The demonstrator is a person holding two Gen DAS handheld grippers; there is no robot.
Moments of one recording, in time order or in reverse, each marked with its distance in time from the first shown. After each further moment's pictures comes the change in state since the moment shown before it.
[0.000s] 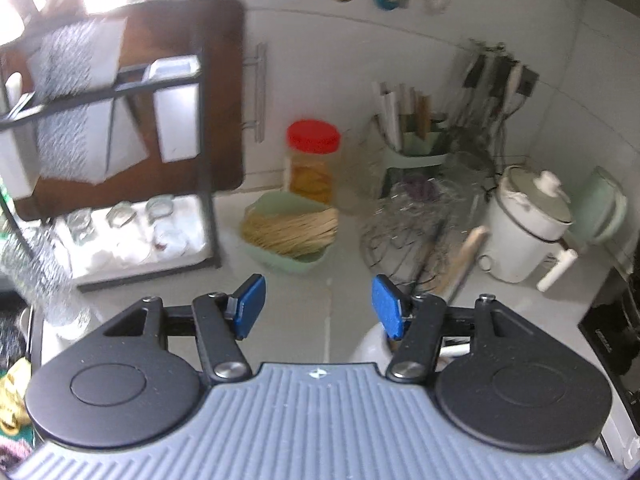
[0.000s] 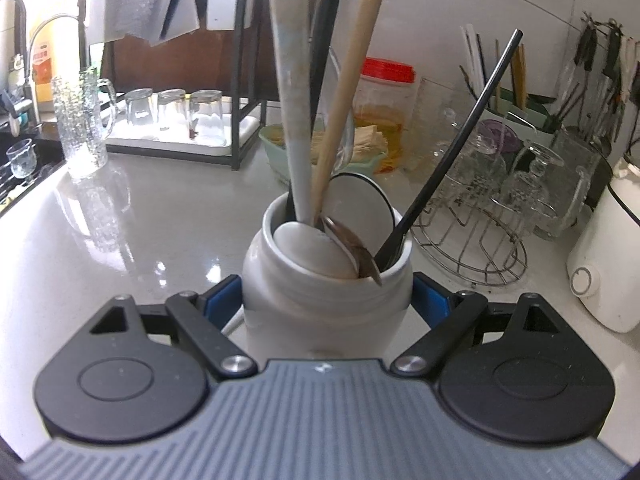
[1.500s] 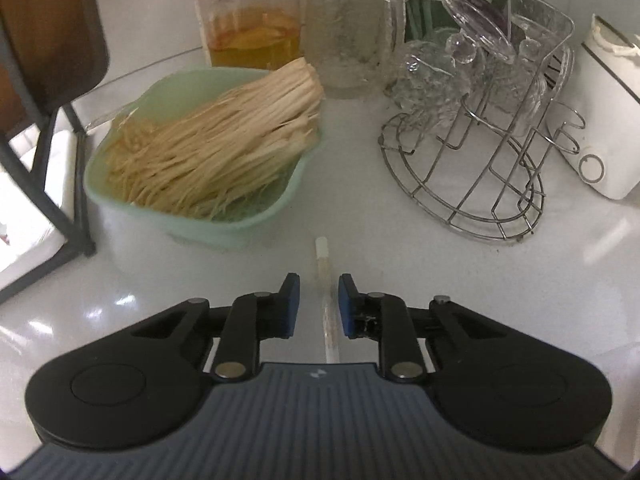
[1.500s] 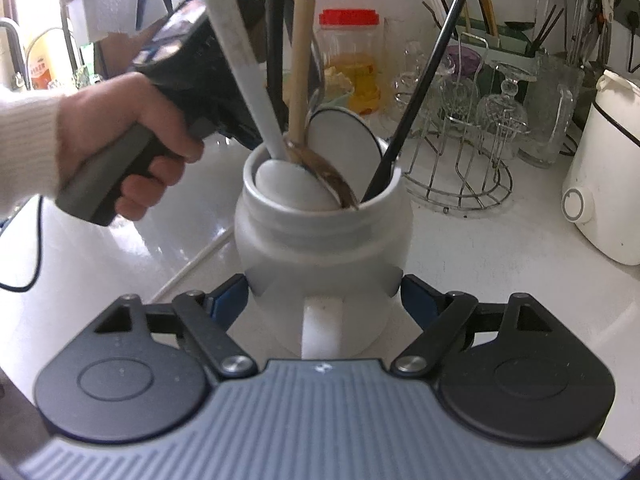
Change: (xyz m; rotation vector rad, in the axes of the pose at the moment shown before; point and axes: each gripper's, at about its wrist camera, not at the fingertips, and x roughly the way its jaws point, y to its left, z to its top) left arm 0.291 -0.029 -0.028 0.187 0.259 -0.005; right arm -0.015 -0.058 -0.034 0.102 0.096 0.113
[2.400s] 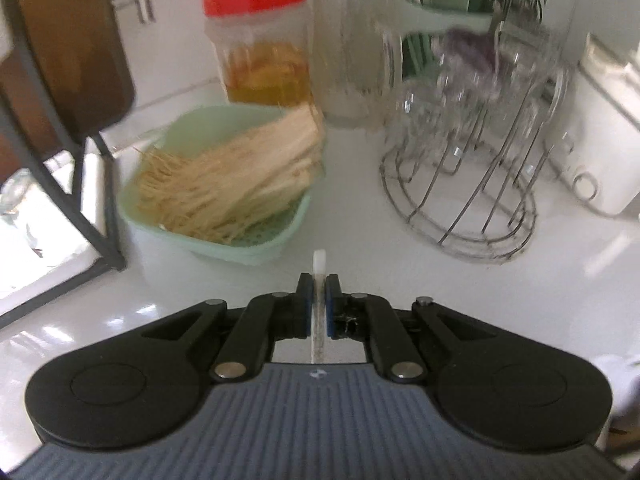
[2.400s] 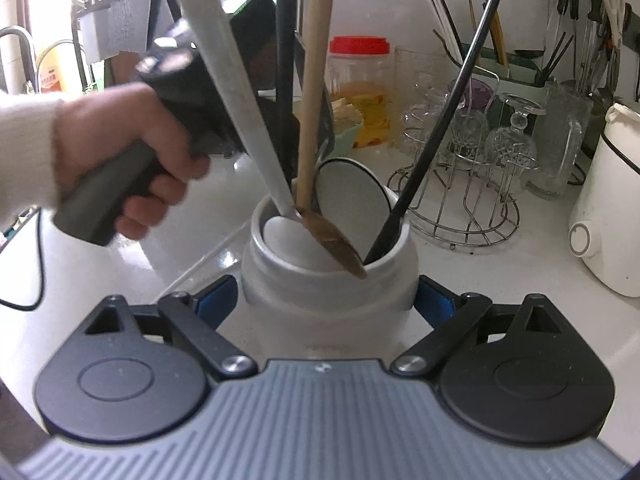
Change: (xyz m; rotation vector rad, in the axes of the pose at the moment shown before) left arm -0.045 -0.006 0.005 -0.022 -0.064 0.050; right arm 0.001 0.001 0.012 -0.023 -0.051 0.011
